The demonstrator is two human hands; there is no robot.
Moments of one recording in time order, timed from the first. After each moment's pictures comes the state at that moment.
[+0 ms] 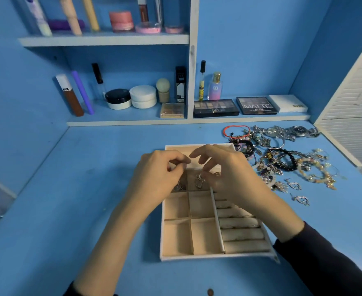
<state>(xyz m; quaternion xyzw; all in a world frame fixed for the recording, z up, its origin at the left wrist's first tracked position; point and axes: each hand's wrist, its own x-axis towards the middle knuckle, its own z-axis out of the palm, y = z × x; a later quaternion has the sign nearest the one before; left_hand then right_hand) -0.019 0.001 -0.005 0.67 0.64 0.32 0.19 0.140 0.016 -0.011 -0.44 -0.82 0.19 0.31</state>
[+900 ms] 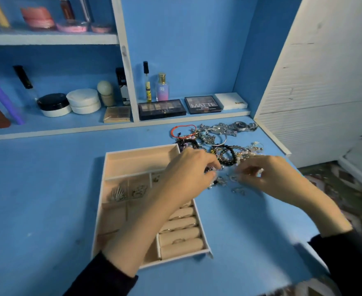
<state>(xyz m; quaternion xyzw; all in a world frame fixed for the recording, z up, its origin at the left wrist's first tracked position) 0.115 0.023 -0.001 0.84 0.48 0.18 0.18 0.309 0.003 -0.014 -0.63 -0.73 0.18 0.21</state>
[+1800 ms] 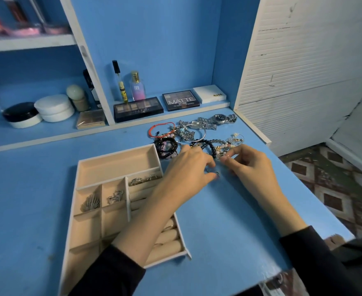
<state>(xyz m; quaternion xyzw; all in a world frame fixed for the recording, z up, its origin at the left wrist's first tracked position) 0.161 0.037 -0.020 0.87 0.46 0.10 0.14 0.307 0.005 -0.050 -0.67 -0.52 0.26 0.47</state>
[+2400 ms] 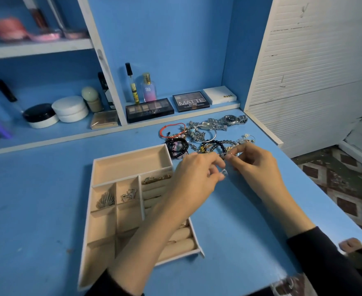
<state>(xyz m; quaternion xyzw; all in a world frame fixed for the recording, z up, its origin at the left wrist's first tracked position) 0.145 0.014 -0.012 0.81 0.47 0.25 0.25 0.294 0.008 -0.047 -0.64 -0.54 0.25 0.48</state>
